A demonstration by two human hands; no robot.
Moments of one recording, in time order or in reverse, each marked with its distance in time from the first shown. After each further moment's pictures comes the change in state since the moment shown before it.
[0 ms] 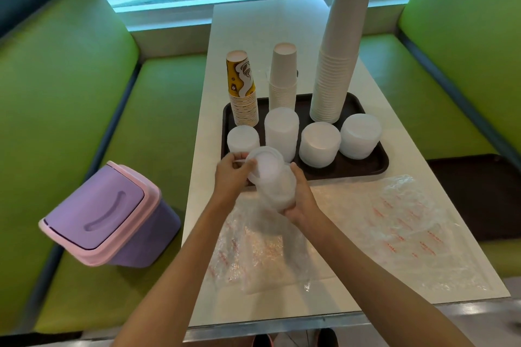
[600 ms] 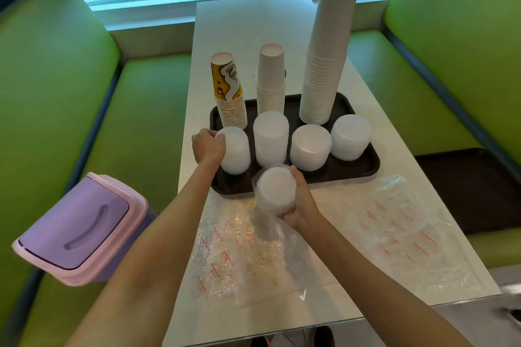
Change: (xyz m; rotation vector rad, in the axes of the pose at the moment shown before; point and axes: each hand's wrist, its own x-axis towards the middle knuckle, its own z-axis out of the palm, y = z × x) left_hand 0.107 0.019 0.004 0.462 0.288 -0.017; right_hand 0.010 -0.015 -0.014 0.085 -0.029 0.031
